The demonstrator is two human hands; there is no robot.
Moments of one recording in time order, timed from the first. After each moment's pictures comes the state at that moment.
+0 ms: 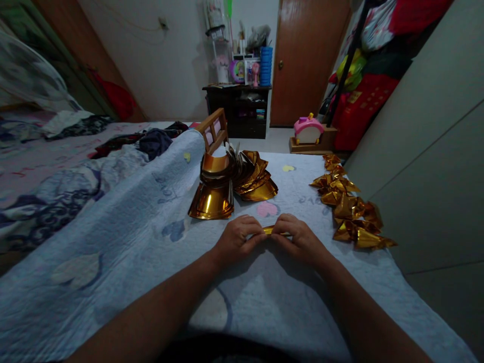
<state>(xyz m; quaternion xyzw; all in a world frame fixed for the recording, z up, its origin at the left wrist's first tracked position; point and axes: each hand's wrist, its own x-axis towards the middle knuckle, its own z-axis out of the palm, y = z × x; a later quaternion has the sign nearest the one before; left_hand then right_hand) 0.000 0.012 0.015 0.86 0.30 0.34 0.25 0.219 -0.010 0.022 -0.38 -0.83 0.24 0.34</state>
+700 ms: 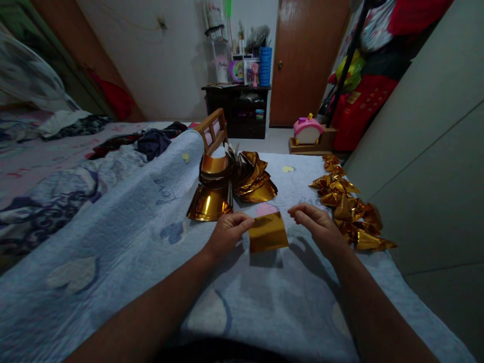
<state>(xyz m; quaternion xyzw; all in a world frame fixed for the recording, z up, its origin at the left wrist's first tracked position) -0.001 0.018 0.023 0.61 0.44 0.42 0.51 0.249 0.001 0.034 -0.48 -0.62 0.41 0.46</state>
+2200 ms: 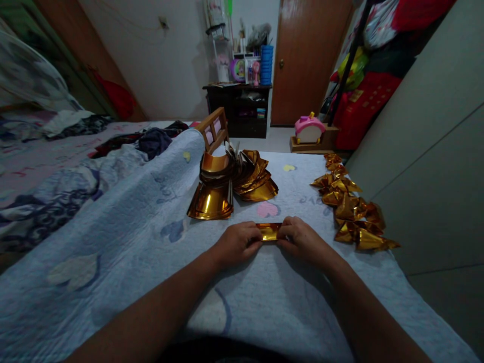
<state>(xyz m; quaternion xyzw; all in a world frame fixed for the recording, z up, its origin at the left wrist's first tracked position) -0.002 0.012 0.005 0.87 0.34 0.22 0.27 0.230 -0.006 0.015 -0.48 -0.82 0.22 0.20</state>
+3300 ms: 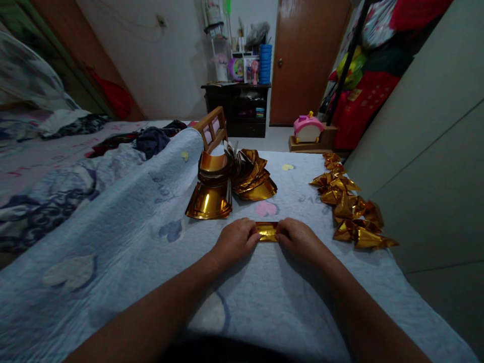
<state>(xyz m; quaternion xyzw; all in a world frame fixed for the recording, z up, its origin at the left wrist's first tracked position) 0.010 0.010 0.009 0.83 0.50 0.15 0.21 0.226 -0.003 0.000 -0.54 -0.79 0.20 0.20</state>
